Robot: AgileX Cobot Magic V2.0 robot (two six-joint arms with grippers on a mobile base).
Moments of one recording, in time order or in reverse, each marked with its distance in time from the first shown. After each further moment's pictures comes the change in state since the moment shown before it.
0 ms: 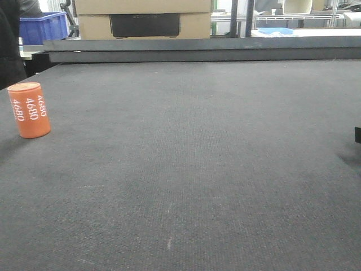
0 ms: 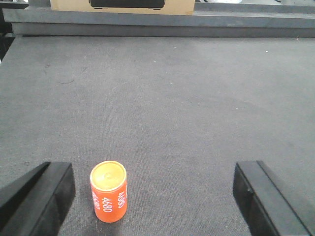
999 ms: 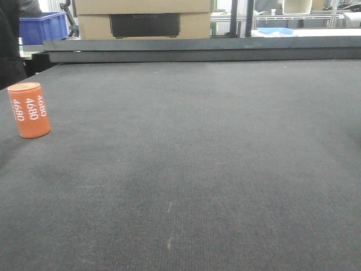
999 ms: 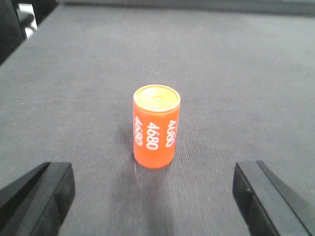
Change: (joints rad) left arm 0.000 0.293 0.462 -0.041 -0.780 0.000; right arm 0.000 -0.661 -0.046 0.008 0.594 0.000
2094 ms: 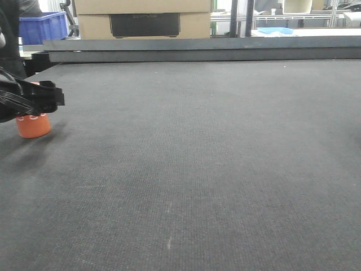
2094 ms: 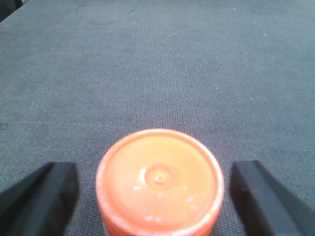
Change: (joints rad) left arm 0.000 0.650 -0.402 -0.061 -0.203 0.000; right arm 0.000 0.000 0.000 0.000 0.013 0.000
